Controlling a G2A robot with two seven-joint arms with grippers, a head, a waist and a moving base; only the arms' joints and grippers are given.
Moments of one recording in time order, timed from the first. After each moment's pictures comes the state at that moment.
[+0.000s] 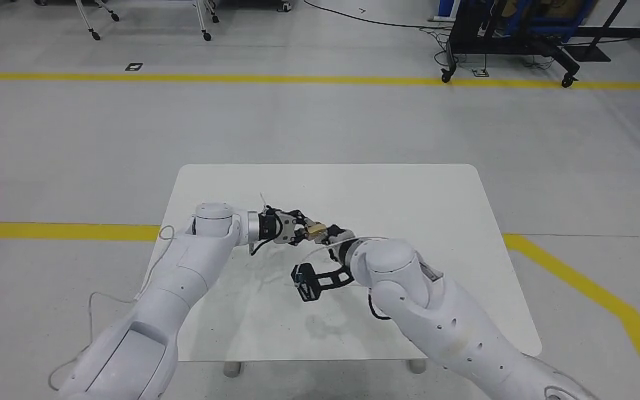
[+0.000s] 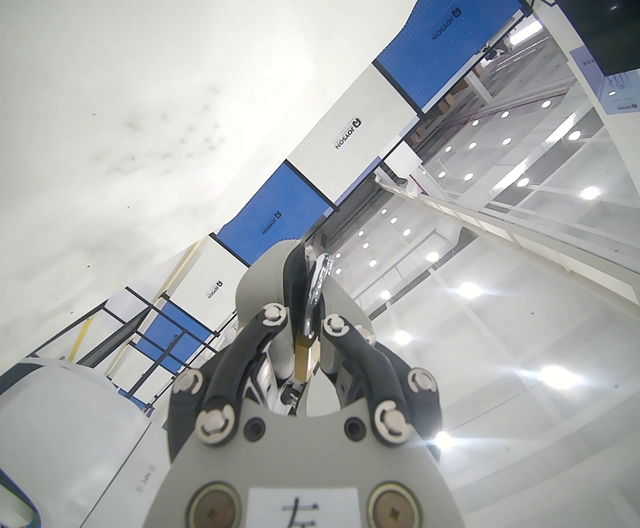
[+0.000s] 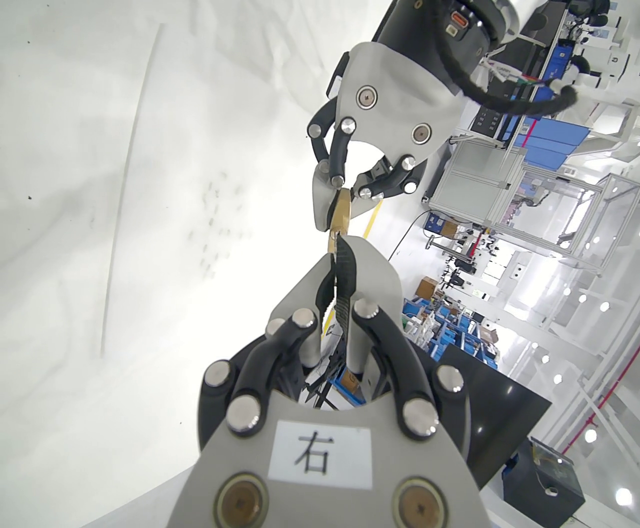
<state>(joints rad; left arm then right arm) 0.70 -1.35 -0.88 -0.65 -0.67 0.48 -1.10 -1.10 -1.25 0.82 -1.88 -2.20 -0.98 0.58</state>
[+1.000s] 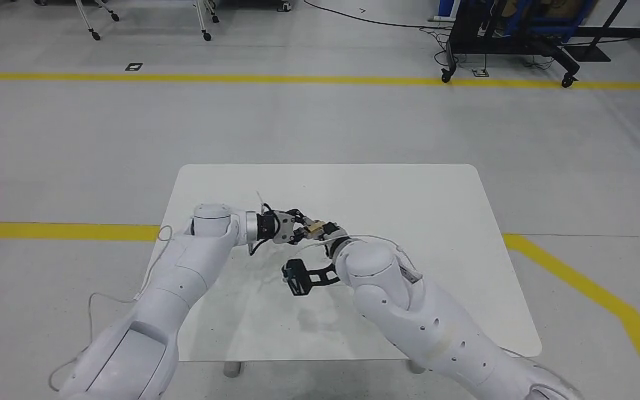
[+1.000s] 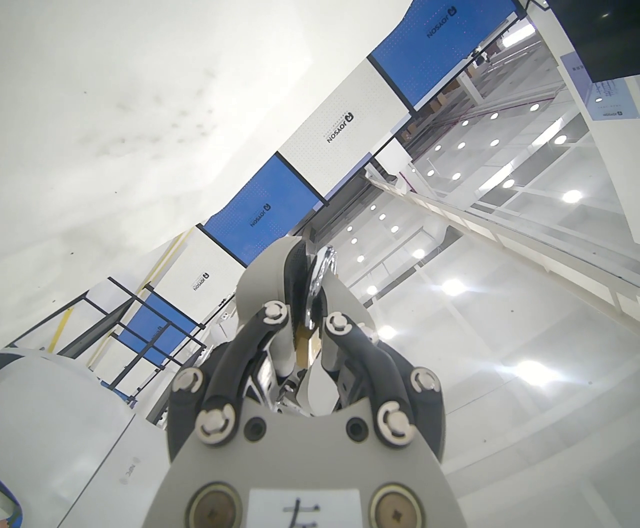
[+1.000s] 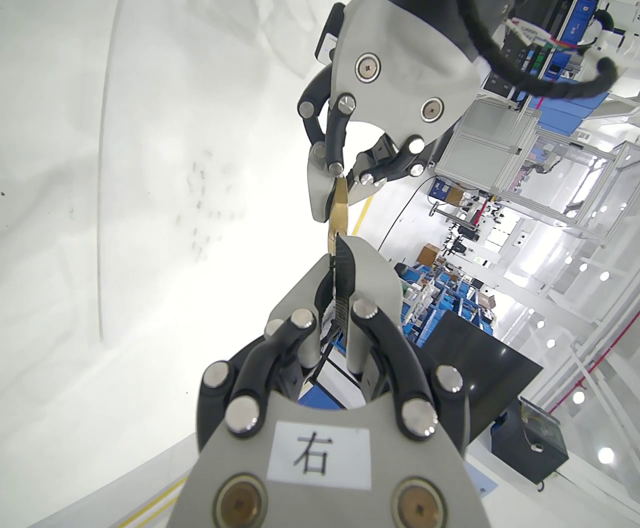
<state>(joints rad) 0.70 -1.35 -0.89 -0.63 -0.71 0.51 -1.13 -1.07 -1.32 0.75 -1.85 -2.16 -0.96 0.82</state>
